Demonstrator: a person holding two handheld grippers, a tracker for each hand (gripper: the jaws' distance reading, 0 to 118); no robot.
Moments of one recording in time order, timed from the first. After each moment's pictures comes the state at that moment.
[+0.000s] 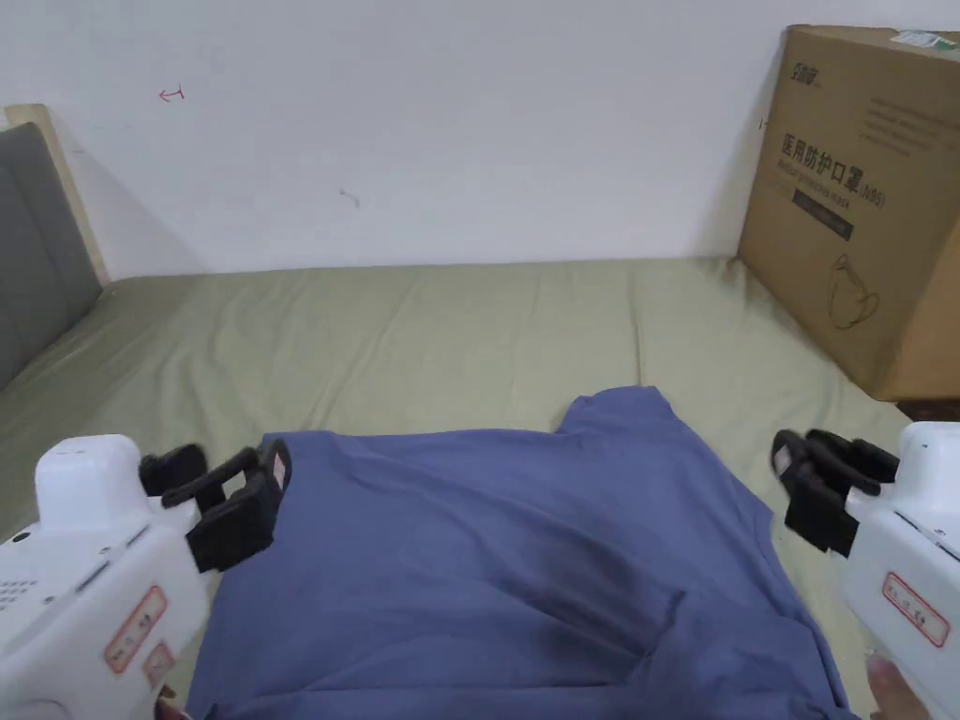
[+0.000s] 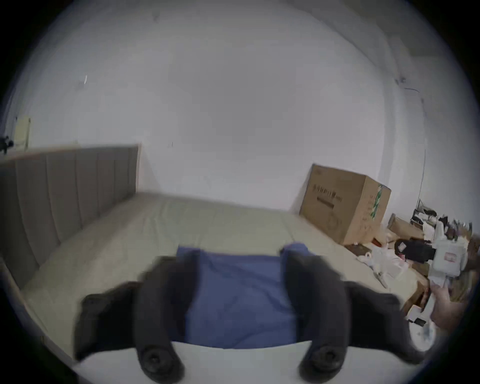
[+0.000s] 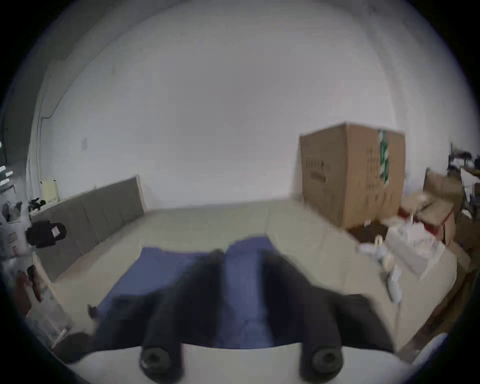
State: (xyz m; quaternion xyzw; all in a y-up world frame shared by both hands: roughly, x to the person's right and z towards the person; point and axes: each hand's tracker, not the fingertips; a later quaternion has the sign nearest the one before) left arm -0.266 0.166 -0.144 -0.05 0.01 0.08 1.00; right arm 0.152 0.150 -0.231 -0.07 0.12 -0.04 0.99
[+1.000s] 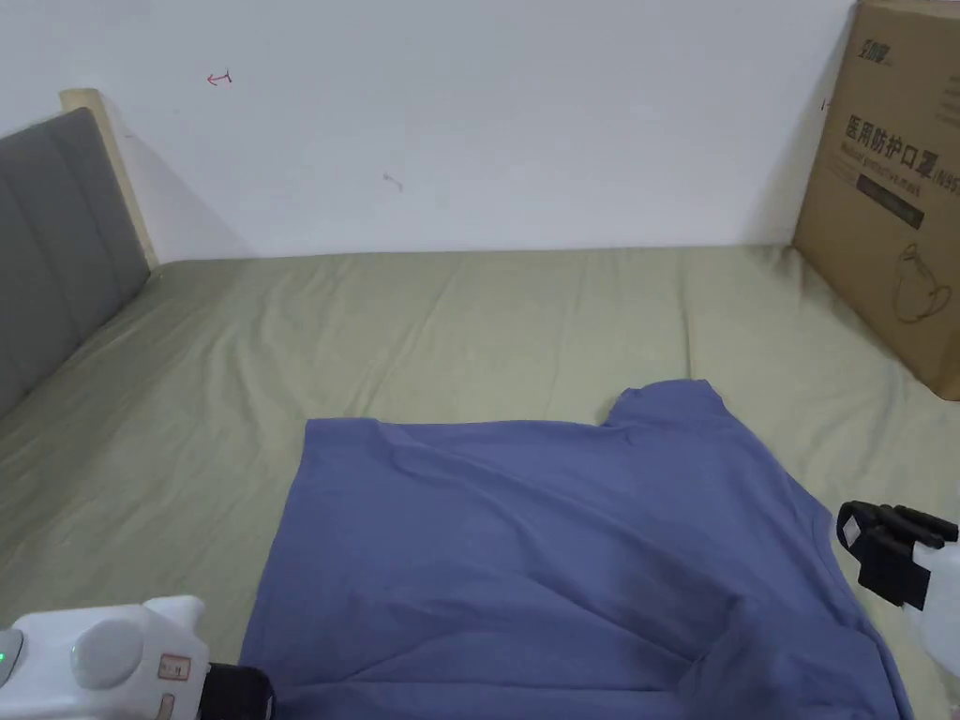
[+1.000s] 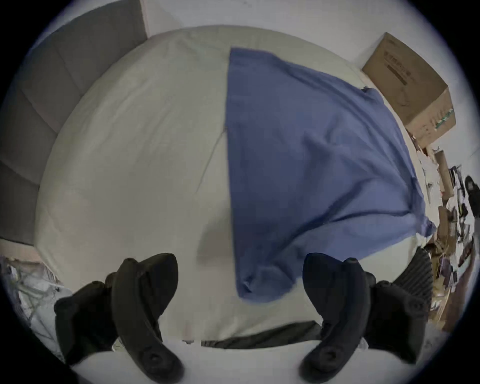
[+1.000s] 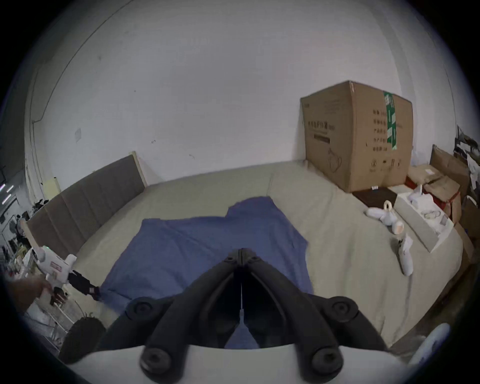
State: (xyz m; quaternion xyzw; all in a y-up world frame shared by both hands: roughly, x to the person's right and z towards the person) left arm -0.400 -0.007 -0.210 -0.57 0.06 0.11 0.81; right arm 0.180 0.106 -0.260 -0.23 0.15 -0.06 0.96
